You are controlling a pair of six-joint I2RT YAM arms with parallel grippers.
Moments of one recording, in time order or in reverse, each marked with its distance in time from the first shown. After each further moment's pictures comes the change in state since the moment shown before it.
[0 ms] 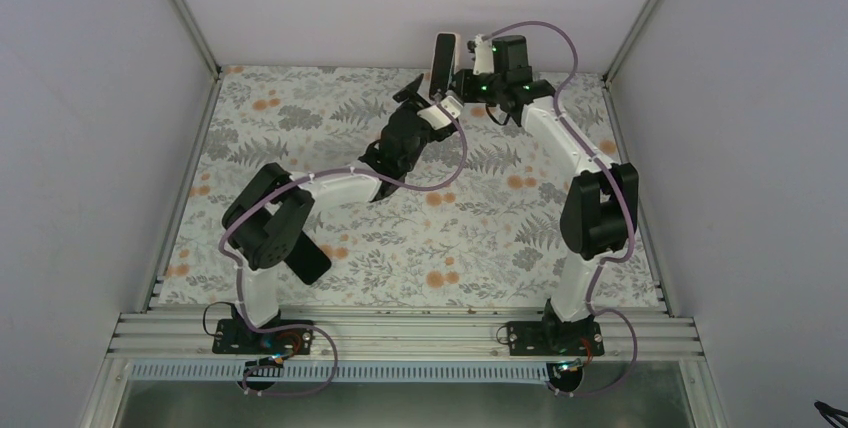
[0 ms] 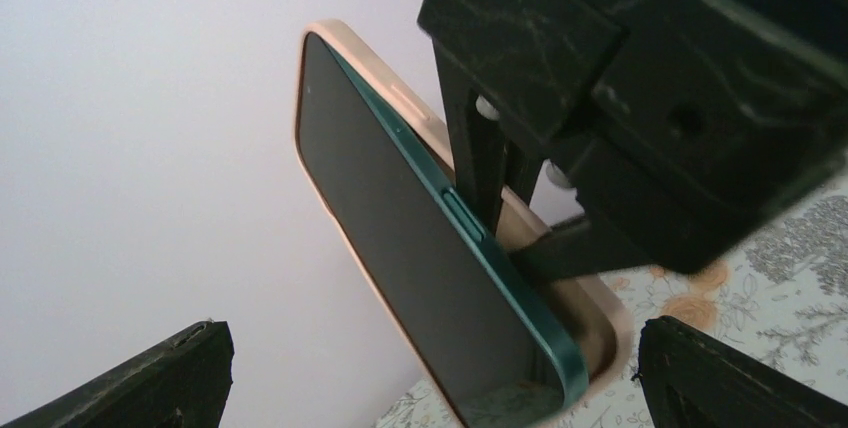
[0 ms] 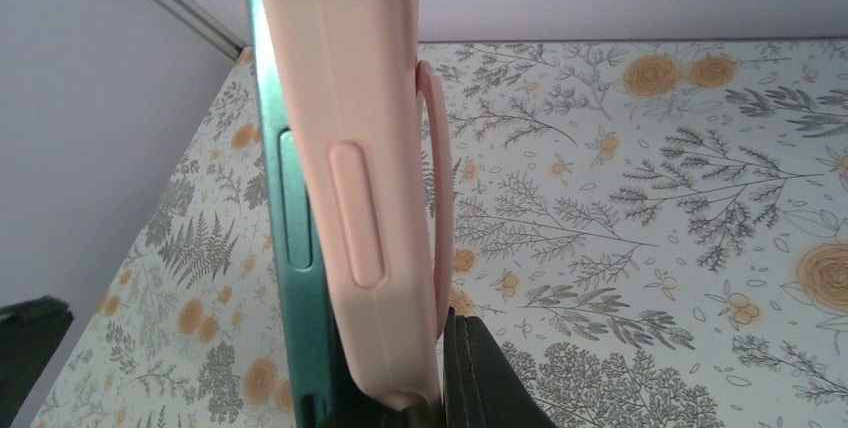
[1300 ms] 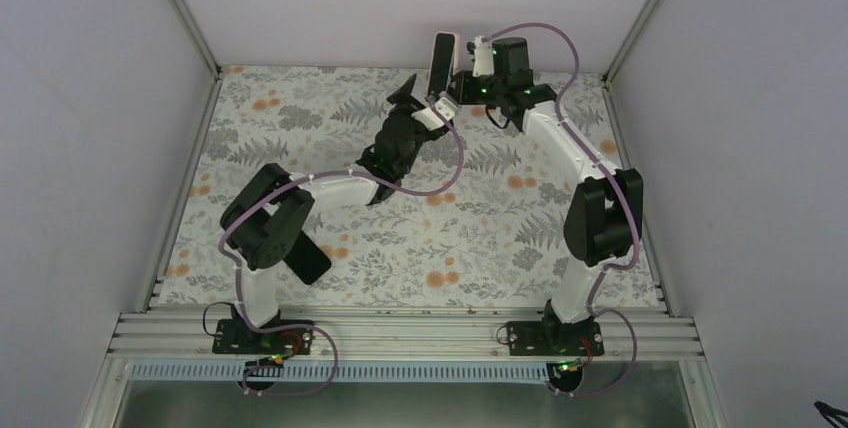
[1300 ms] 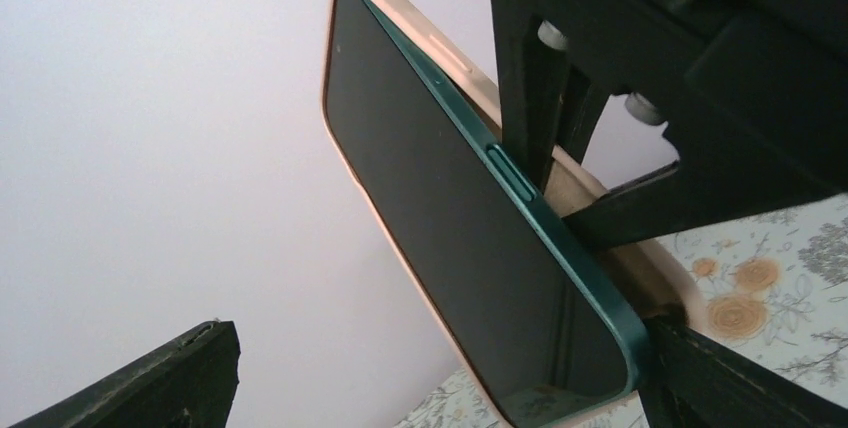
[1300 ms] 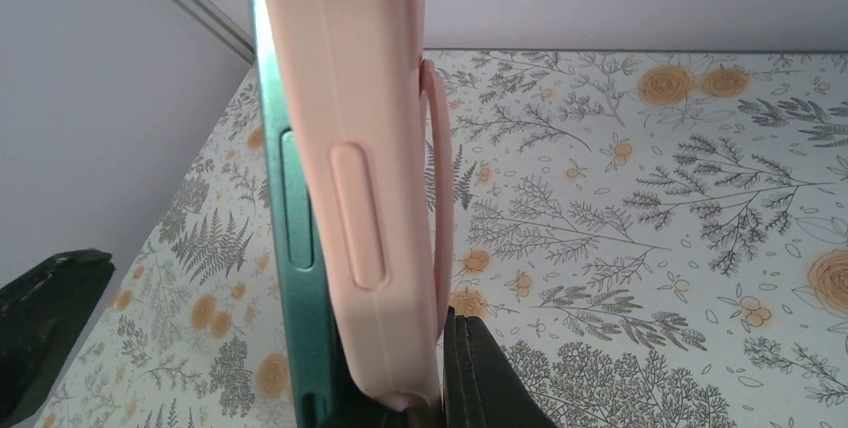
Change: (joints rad) left arm 0.013 -0.008 -0.050 0.091 -0.040 0.031; right arm 0.018 -0.045 -0.049 0.027 0.001 -0.003
